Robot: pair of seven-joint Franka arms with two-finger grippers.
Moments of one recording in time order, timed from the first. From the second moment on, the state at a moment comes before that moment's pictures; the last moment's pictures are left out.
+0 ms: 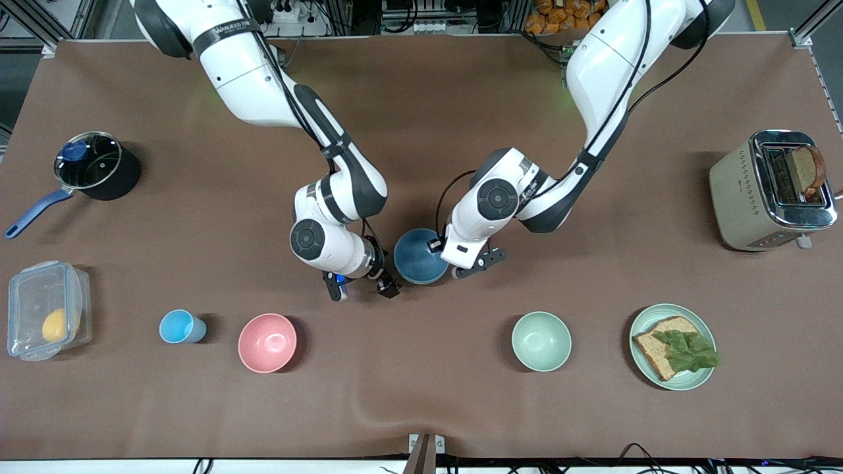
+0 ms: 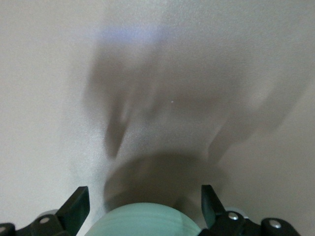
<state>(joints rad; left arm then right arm) -0.36 0.74 -0.38 -1.60 0.02 2.36 -1.09 0.59 0.82 -0.03 -1.49 0.50 2.35 1.39</state>
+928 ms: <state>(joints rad) -0.36 0.70 -0.36 -1.55 0.03 2.40 -1.09 0.59 0.82 -0.04 -1.49 0.49 2.32 1.30</state>
